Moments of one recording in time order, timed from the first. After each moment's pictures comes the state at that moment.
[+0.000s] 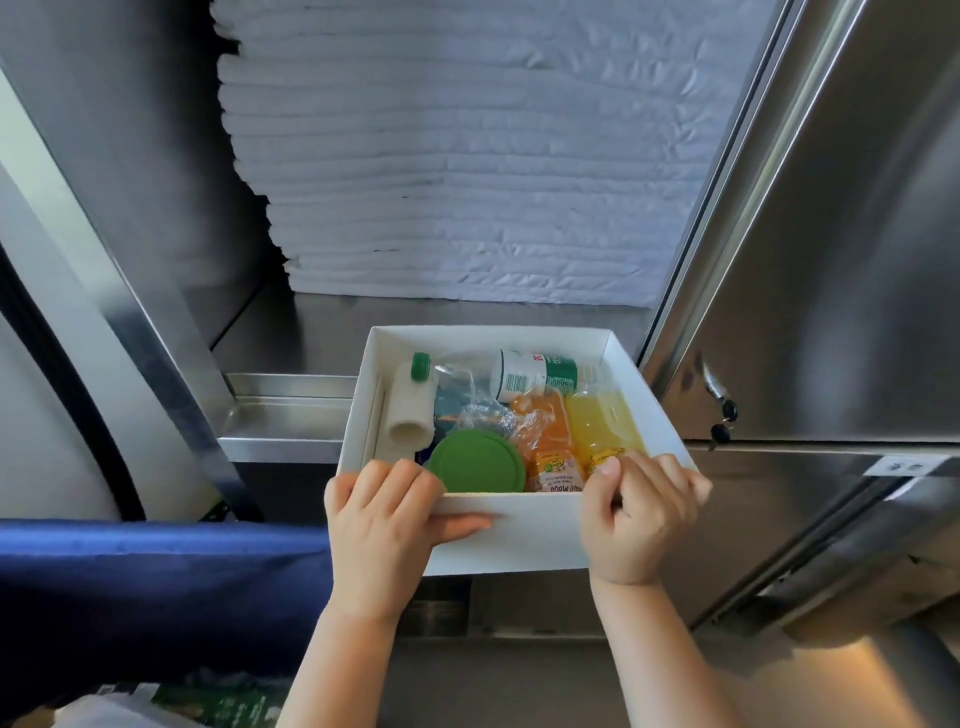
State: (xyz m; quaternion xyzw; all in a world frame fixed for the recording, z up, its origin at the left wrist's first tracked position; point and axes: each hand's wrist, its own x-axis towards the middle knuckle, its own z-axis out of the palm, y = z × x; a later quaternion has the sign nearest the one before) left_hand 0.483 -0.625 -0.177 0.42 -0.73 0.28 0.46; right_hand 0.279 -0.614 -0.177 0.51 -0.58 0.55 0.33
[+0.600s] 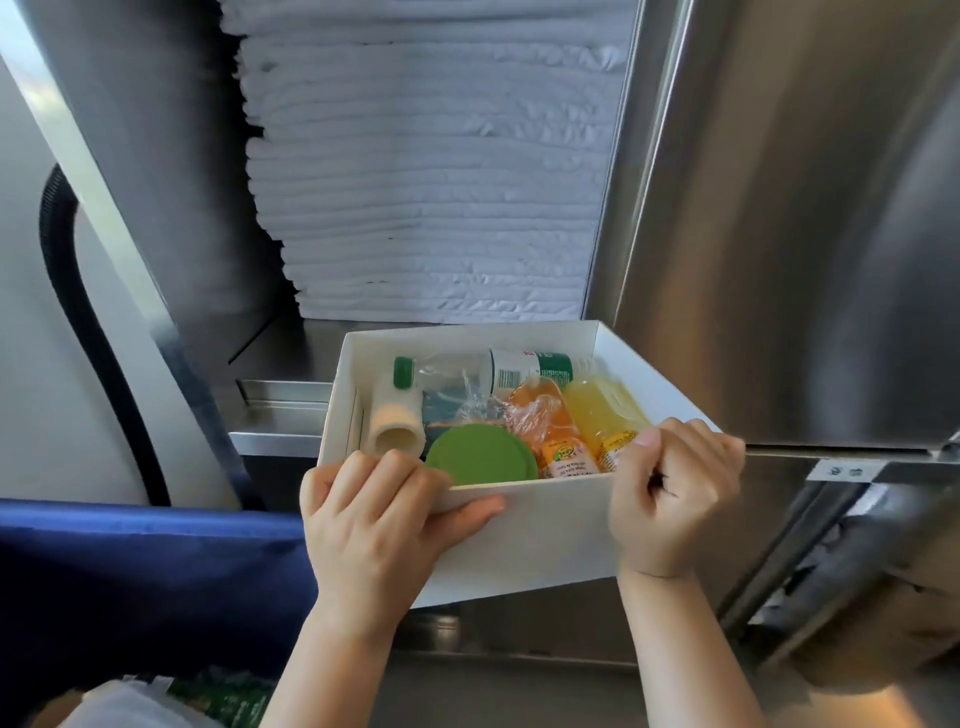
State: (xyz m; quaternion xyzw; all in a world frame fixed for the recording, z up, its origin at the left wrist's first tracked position) left_hand 0.413 -0.518 -0.096 0.40 -0.68 0.35 0.51; right_hand 0.210 -0.529 -0.094 0.53 -0.46 0.65 0.28
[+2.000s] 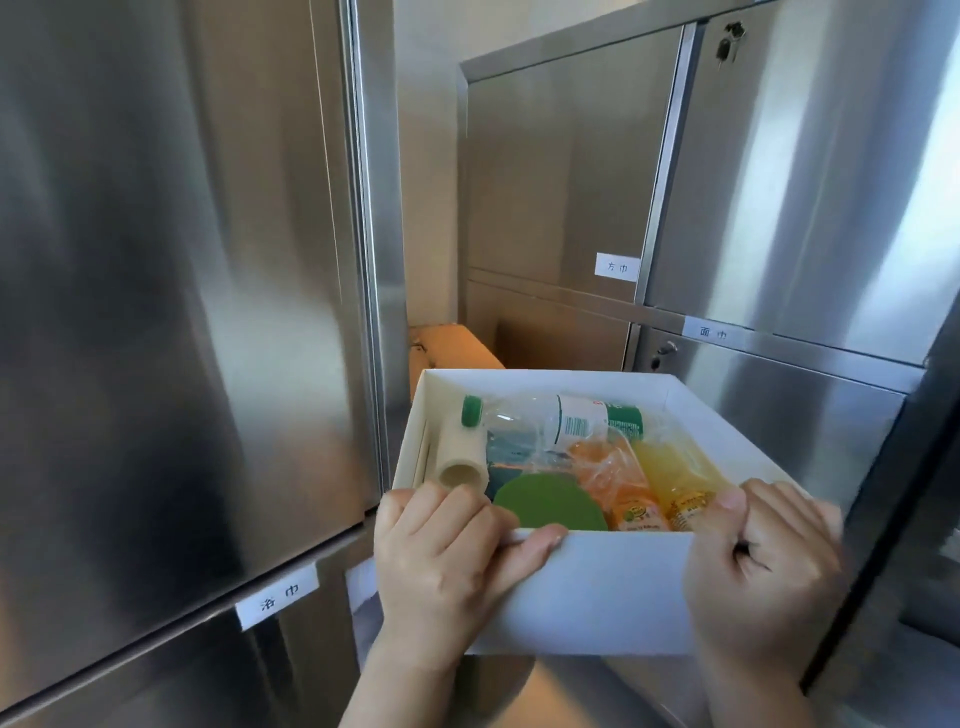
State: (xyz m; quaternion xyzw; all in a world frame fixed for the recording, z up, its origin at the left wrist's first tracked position) left_hand -0.234 -0.439 -0.053 0.04 -0.73 0.04 0.68; right_hand -0.362 -0.285 -0.046 0.30 -0.63 0.46 0.55
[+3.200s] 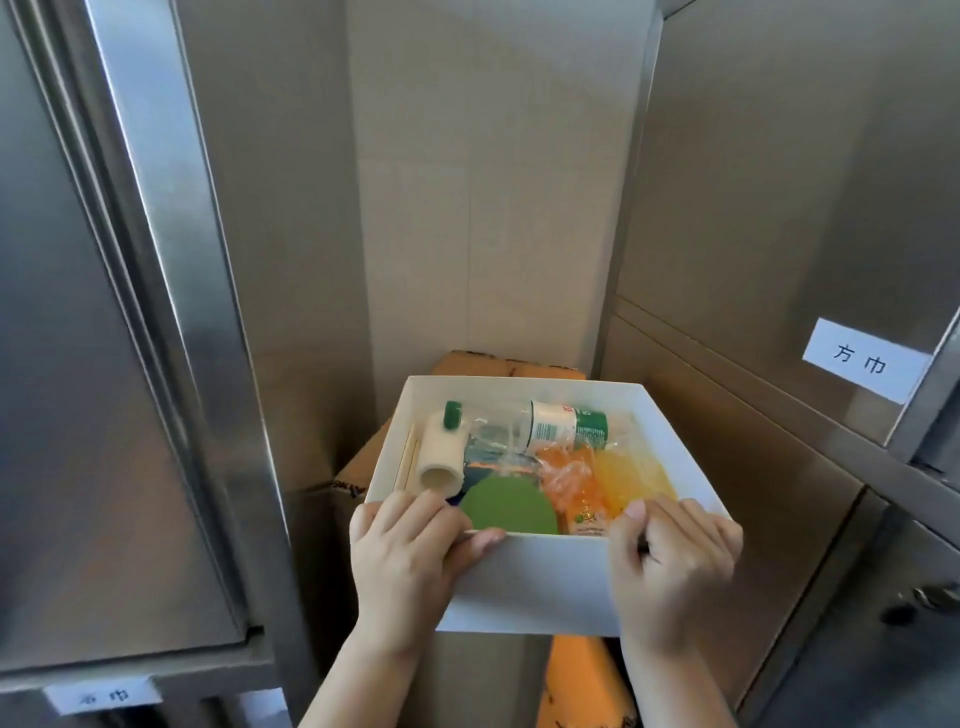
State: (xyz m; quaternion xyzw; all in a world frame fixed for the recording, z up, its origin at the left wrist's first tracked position) left_hand -0.527 -0.604 -0.098 0.31 -0.71 0.25 0.58; right_hand -0.719 -0.544 -0.089 0.46 -0.57 0.55 0.41
